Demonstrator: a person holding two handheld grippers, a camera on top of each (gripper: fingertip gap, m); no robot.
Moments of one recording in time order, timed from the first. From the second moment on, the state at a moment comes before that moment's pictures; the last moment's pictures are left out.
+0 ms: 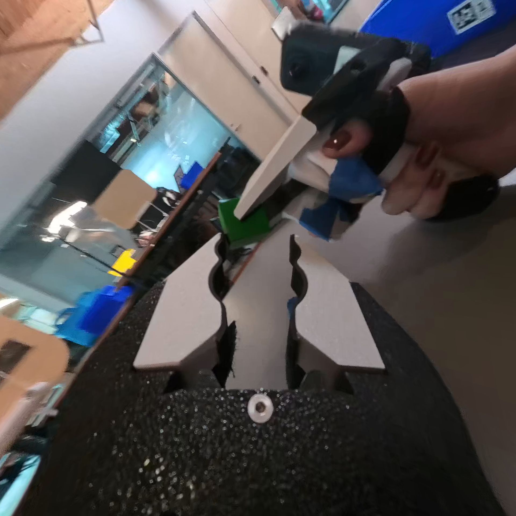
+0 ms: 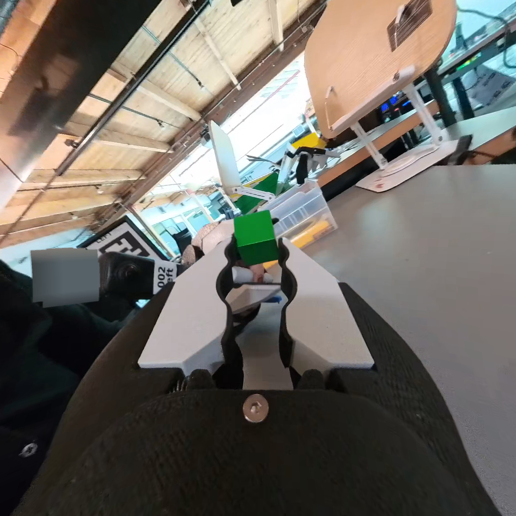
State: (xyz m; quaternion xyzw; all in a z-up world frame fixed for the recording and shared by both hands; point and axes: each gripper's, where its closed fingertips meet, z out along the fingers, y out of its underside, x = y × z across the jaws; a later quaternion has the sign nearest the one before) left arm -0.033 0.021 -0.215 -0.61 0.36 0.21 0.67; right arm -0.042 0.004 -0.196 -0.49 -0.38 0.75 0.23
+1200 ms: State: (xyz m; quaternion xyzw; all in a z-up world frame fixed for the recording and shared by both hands) left arm -0.016 0.015 -0.212 -0.59 0.39 0.23 0.67; right arm -0.031 -0.014 -0.194 -0.44 -0.43 0.76 0.19
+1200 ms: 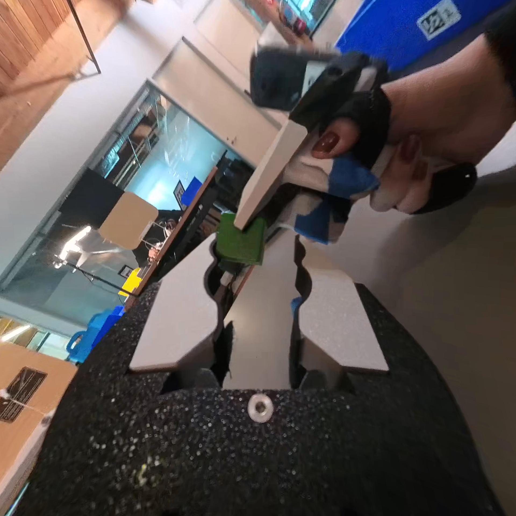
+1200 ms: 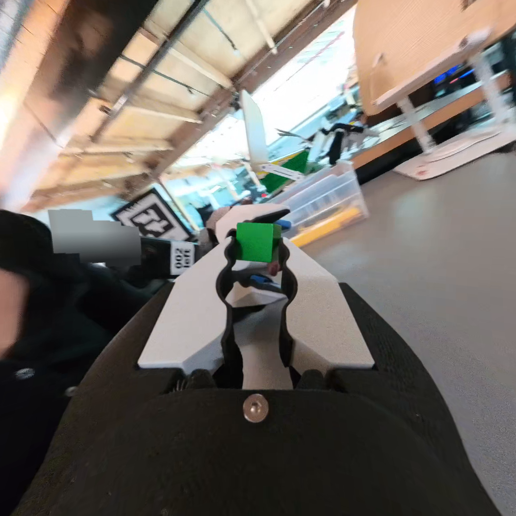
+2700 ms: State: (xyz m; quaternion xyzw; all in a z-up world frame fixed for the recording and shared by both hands) left arm -0.098 0.035 -0.218 -0.68 0.17 0.18 0.69; right arm -0.019 0.063 -0.203 -0.50 -0.44 0.34 0.66
